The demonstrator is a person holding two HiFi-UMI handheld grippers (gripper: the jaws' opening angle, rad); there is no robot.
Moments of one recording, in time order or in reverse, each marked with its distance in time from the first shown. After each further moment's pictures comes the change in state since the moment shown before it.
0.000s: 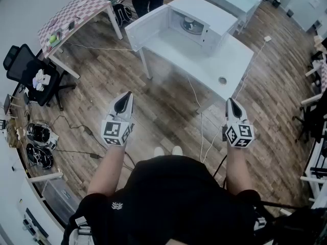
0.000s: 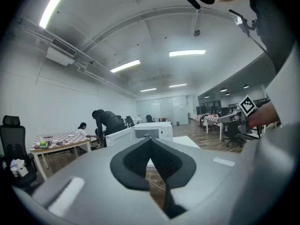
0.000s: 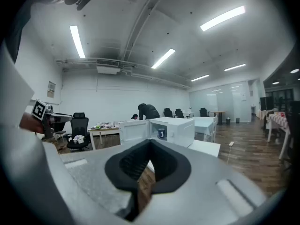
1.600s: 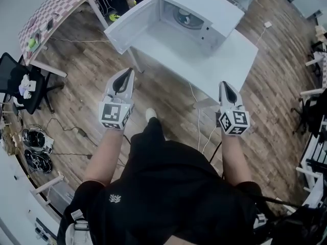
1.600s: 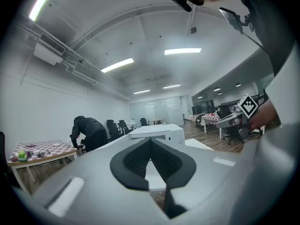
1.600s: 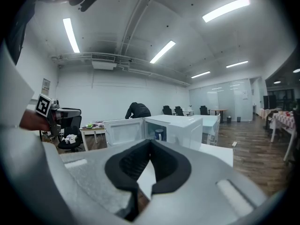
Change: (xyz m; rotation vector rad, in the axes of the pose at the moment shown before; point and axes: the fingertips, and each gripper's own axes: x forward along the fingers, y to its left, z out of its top) left arm 0.236 0.061 0.009 0.064 -0.056 -0.088; right arm 0.209 -0.041 0.010 -0.001 0.022 -0.011
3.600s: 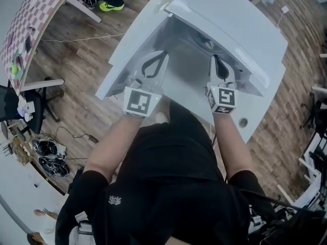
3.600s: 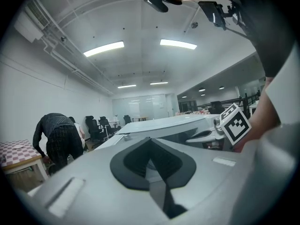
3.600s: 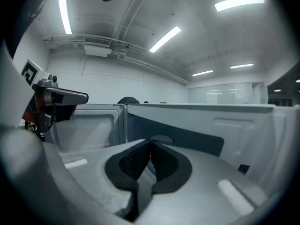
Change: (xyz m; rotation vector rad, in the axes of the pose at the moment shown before) left arm 0.385 0.130 -0.080 0.018 0.004 -0.243; right arm 0.453 -0.031 -0.003 -0.070 0.030 -0.076
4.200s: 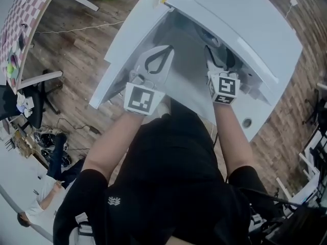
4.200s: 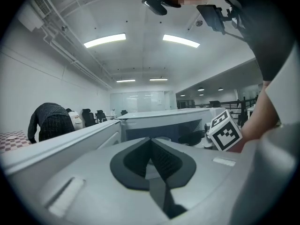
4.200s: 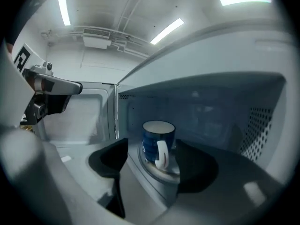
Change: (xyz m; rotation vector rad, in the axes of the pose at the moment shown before) left arm 0.046 0.004 -0.041 -0.028 0.044 -0.046; right arm 0.068 -0.017 -0.050 -0.031 0.066 -0.010
